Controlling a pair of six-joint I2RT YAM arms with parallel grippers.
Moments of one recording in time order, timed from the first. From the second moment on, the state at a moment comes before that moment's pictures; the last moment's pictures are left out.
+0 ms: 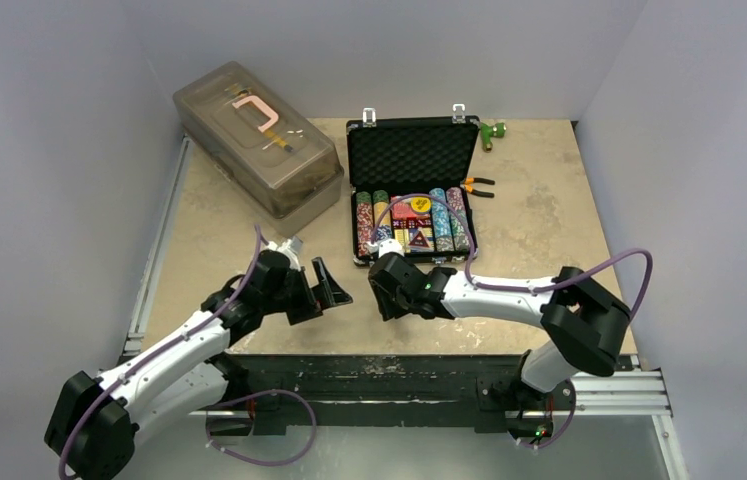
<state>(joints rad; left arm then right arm) -0.60 0.86 0.44 -0.30 0.23 -0.97 1.04 1.55 0.85 -0.31 0.24 0.55</state>
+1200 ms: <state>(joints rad) -0.45 1.30 0.39 0.25 0.63 -1.08 1.03 1.44 0.81 -0.13 0.06 0.31</state>
